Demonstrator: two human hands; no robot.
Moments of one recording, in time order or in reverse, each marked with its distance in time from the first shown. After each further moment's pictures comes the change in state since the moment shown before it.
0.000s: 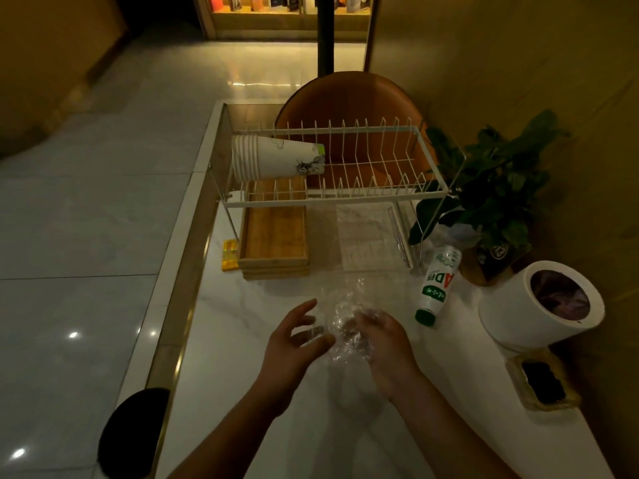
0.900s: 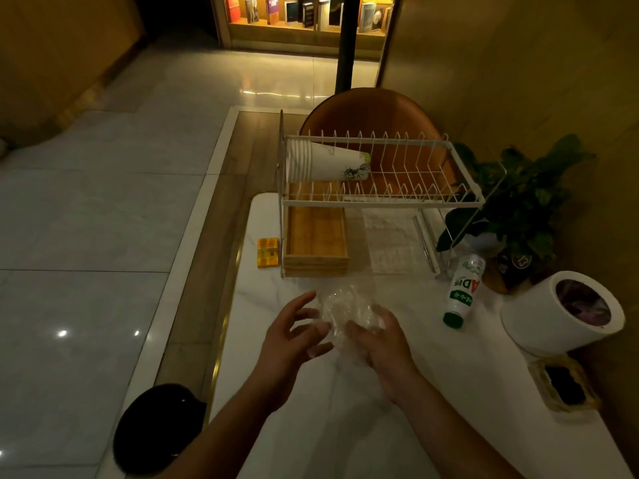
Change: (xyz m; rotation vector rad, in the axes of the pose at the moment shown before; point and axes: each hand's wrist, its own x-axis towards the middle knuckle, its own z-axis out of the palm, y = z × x) left_hand -0.027 0.020 -0.088 -0.259 -0.094 0.026; right_hand -0.040 0.019 0.077 -0.227 0.022 -0.012
